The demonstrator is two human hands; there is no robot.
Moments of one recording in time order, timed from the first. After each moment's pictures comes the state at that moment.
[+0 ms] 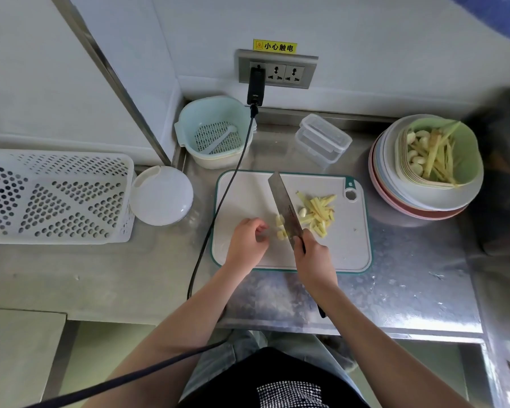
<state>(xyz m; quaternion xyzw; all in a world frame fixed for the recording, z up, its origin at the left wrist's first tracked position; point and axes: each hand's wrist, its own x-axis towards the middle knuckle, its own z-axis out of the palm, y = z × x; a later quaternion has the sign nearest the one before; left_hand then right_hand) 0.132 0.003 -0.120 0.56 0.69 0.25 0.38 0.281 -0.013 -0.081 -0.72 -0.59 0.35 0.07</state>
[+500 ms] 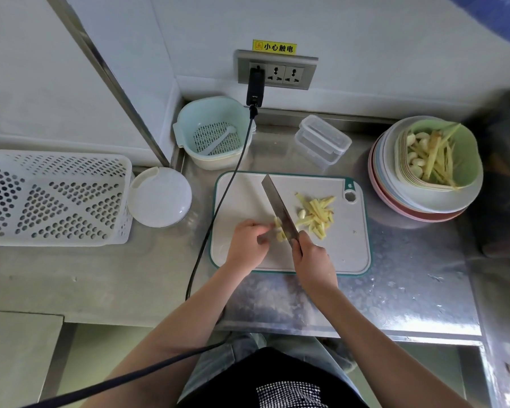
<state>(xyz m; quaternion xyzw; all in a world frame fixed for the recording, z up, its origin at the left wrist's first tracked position) 0.135 0.008 -0.123 0.59 0.68 0.21 0.39 0.283 -0.012 -0.081 -0.70 -0.65 0.30 0.01</state>
